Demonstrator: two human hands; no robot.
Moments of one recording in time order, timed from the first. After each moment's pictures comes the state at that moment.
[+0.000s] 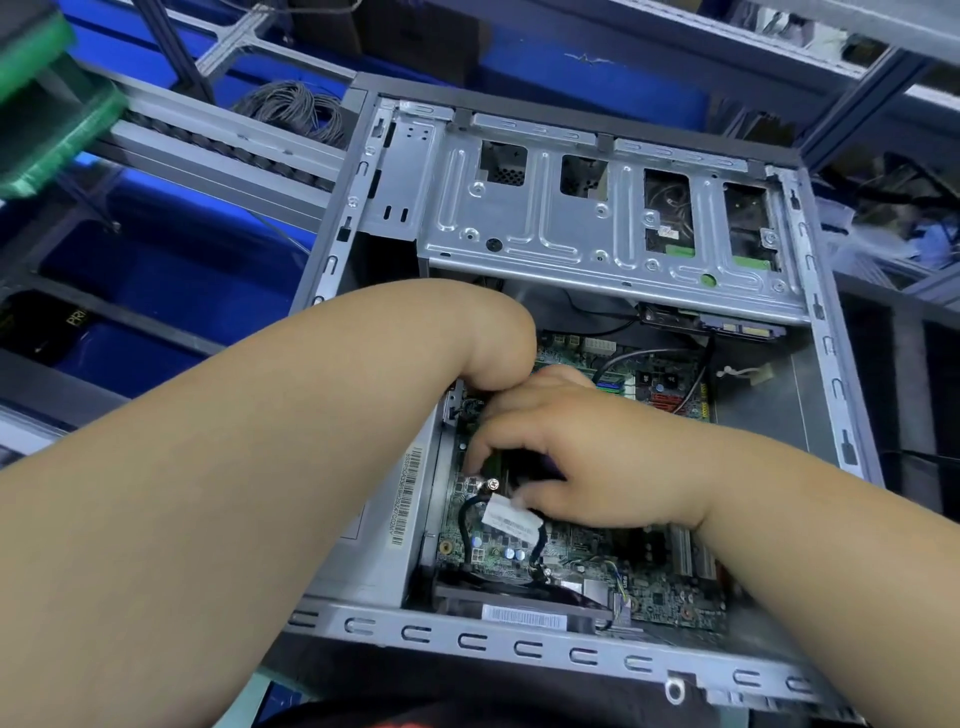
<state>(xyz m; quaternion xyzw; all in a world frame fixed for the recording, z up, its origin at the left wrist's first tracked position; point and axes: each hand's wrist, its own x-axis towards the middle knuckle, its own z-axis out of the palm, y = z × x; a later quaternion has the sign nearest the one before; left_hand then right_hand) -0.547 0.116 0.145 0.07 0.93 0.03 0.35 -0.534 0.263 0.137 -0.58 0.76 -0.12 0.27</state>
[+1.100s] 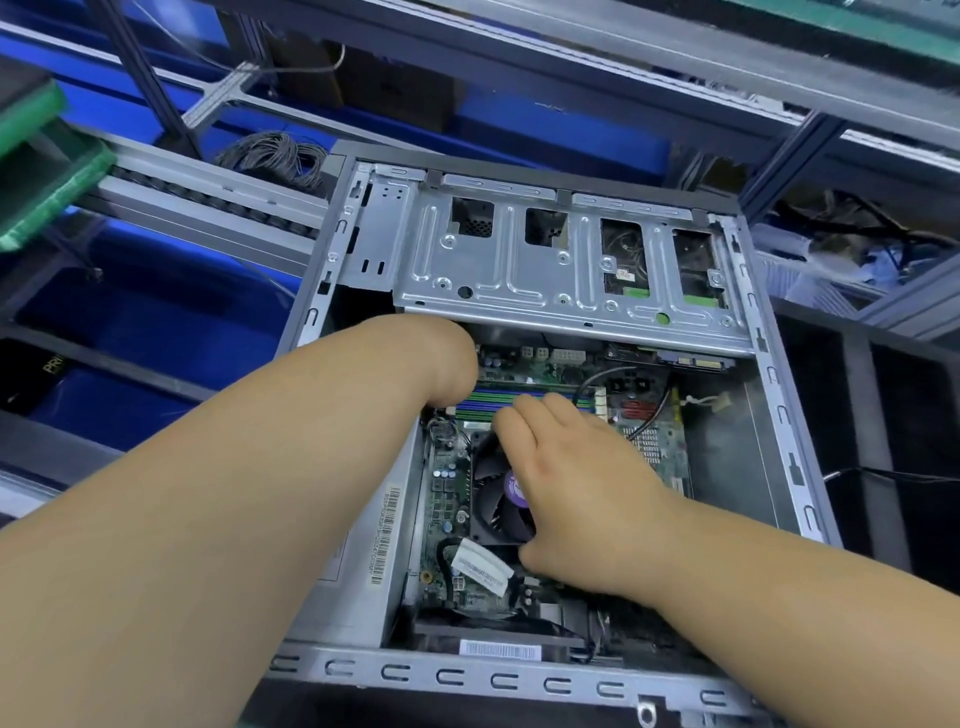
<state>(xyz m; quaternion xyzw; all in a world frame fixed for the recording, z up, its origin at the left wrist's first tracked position) -0.552 0.103 0.149 0.04 0.92 -0.11 0.38 -0.512 0.276 0.131 -0.46 0.88 0.01 0.14</state>
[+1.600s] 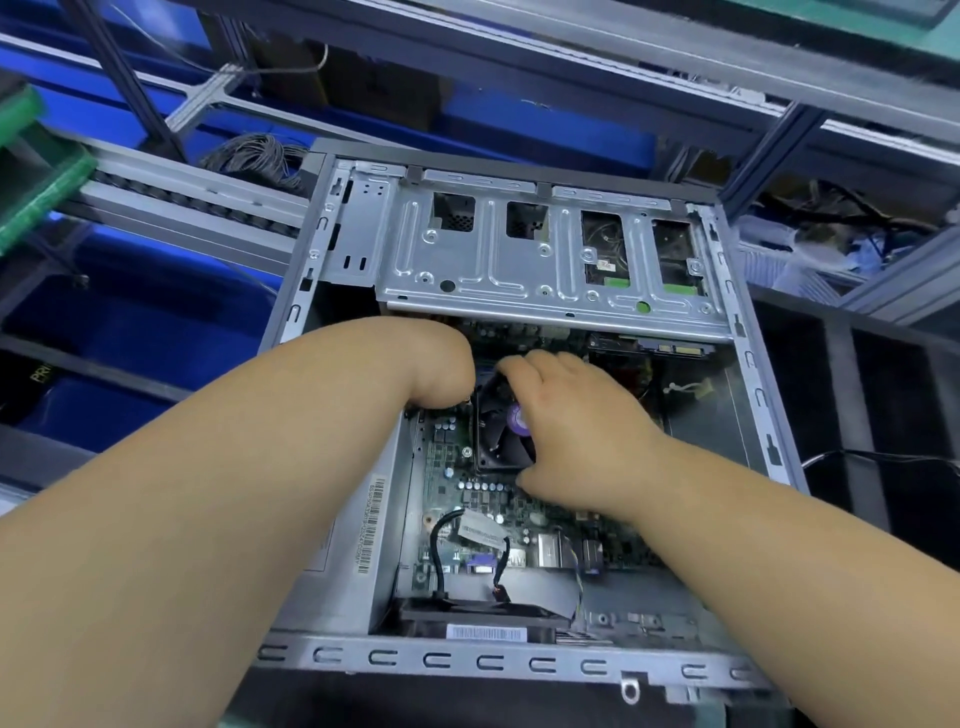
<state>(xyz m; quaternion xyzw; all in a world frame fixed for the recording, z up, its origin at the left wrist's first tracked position) -0.547 0.108 0.147 0.00 0.93 0.03 0.38 -0.542 0.276 0.126 -0.42 0.90 0.01 0.13</state>
